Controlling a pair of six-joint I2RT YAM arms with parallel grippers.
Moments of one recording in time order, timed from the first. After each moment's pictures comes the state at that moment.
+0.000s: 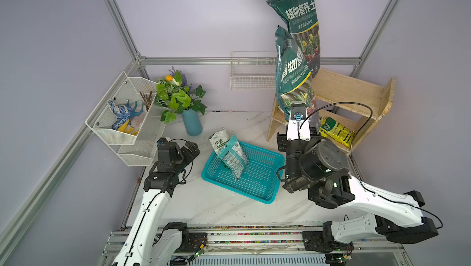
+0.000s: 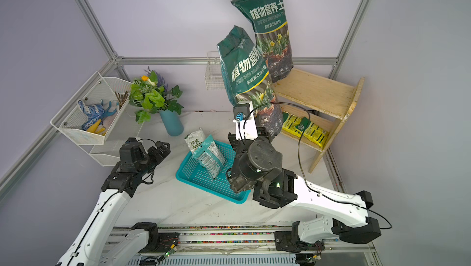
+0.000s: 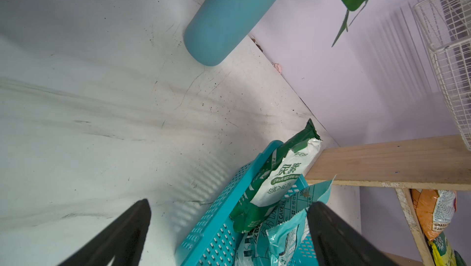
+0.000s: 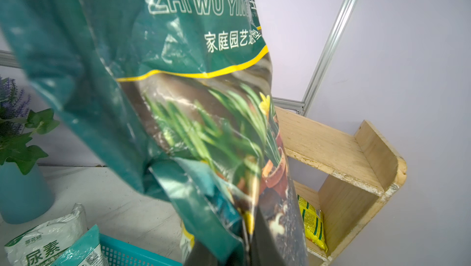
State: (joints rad) left arm -0.02 0.91 0.81 -0.40 0.05 -0.76; right arm 1.35 1.32 1.60 0.13 1.55 -0.61
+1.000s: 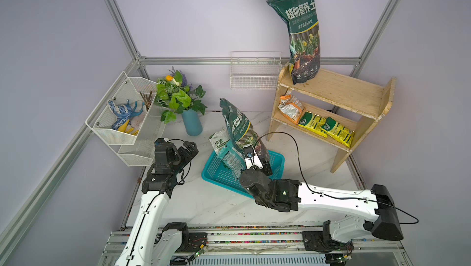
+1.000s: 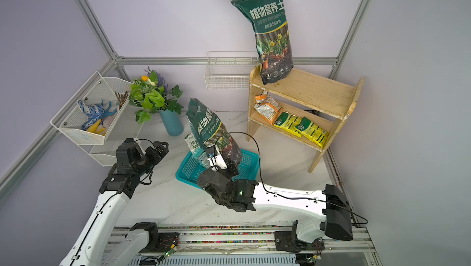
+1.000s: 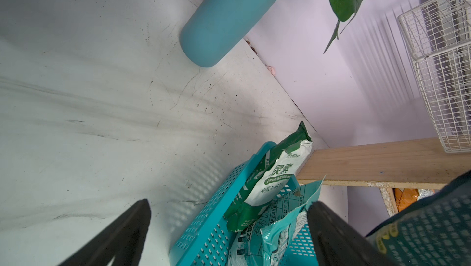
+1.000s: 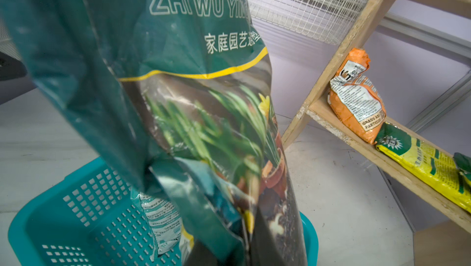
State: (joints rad) left arm 0.02 0.89 0.80 -0.39 0.10 -0.77; right arm 1.27 1.45 1.17 -0.22 1.10 0.22
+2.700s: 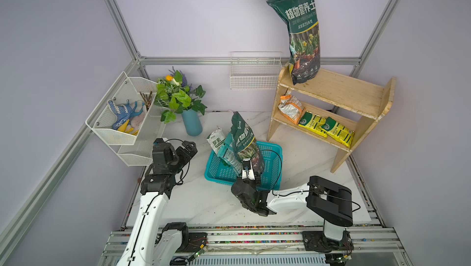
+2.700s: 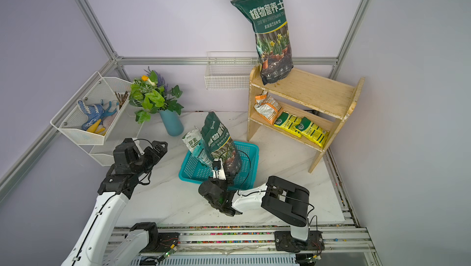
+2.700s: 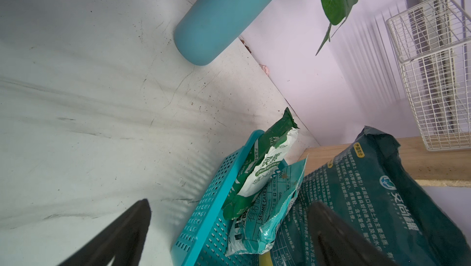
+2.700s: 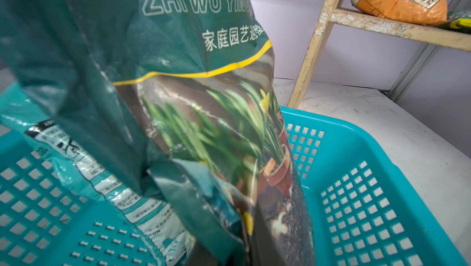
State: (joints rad) left arm 0.05 0.88 0.80 -0.39 0.15 -0.78; right arm 1.20 1.85 0.90 0.49 1.19 0.35
